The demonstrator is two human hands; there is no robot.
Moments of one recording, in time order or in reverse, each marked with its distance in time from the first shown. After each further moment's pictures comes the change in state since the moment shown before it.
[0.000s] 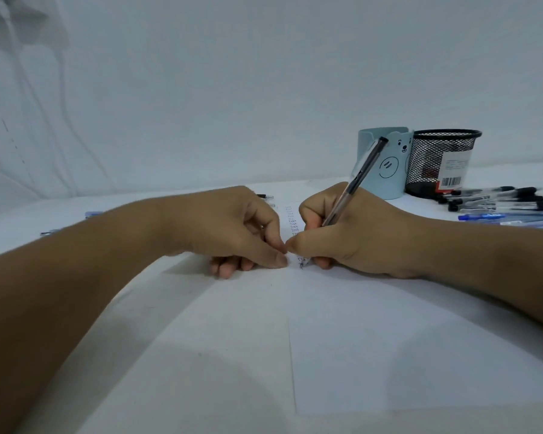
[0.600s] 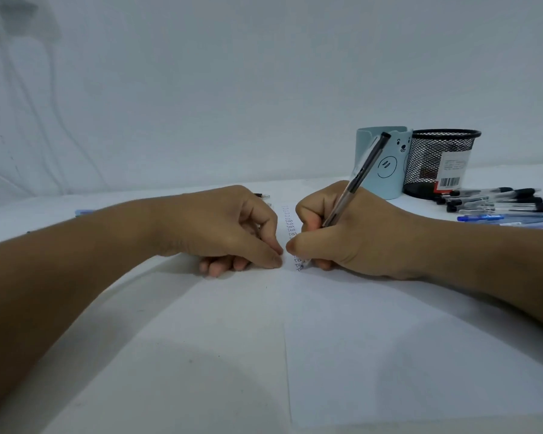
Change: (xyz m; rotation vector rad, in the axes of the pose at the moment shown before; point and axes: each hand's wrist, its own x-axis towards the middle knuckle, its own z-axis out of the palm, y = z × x) left_hand 0.004 -0.004 -0.002 -0.008 -0.021 0.019; right_hand 0.002 0.002 -0.003 -0.063 -0.006 -0.032
